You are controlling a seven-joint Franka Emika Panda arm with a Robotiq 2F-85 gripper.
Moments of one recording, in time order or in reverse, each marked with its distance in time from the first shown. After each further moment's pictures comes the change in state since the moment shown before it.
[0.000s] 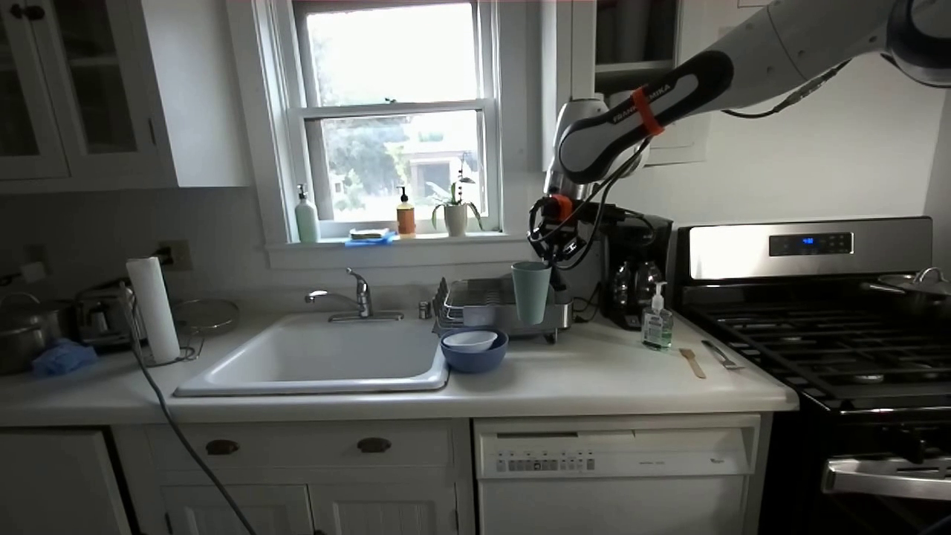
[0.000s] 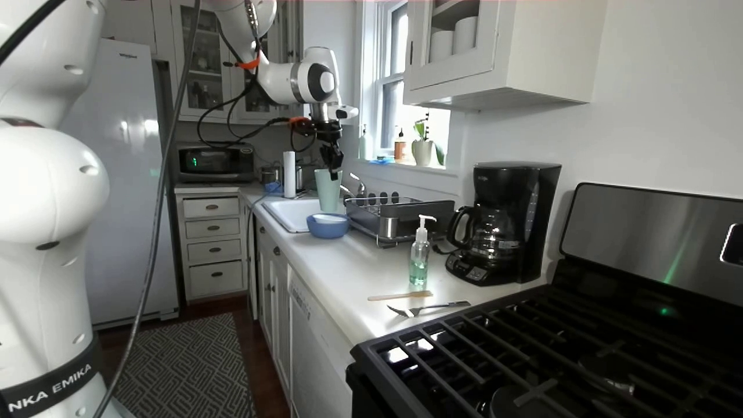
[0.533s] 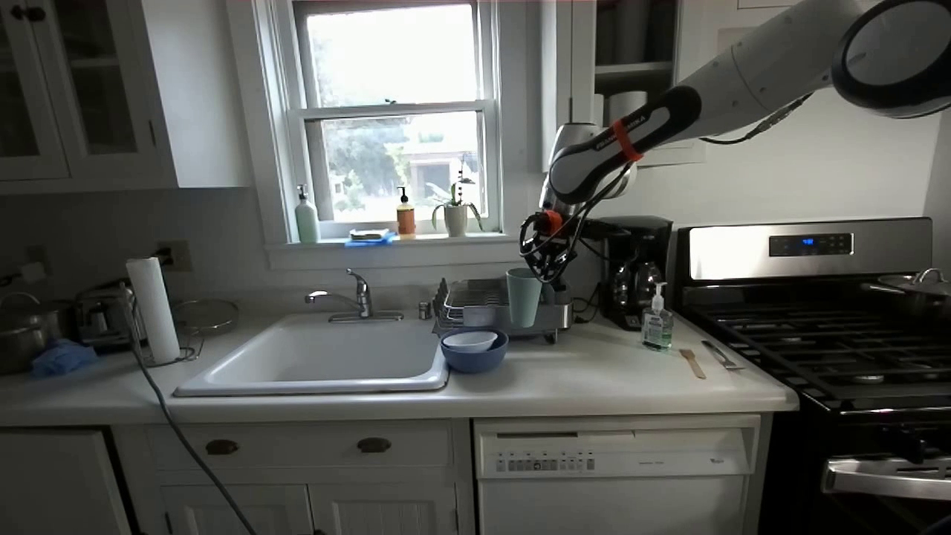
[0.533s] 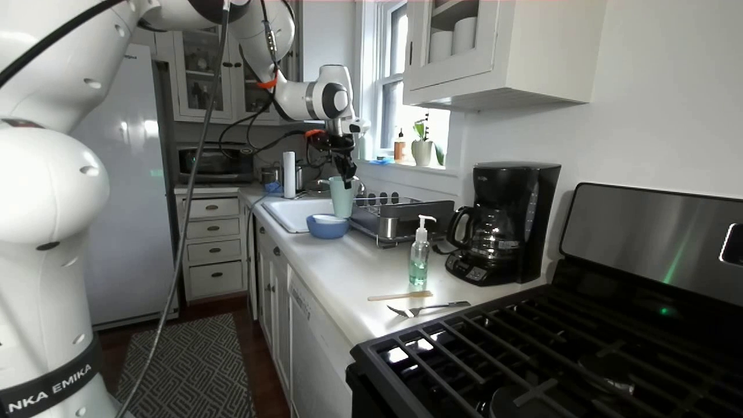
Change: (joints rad) arm 0.000 0.140 -0.044 0.117 0.029 0.072 -0.005
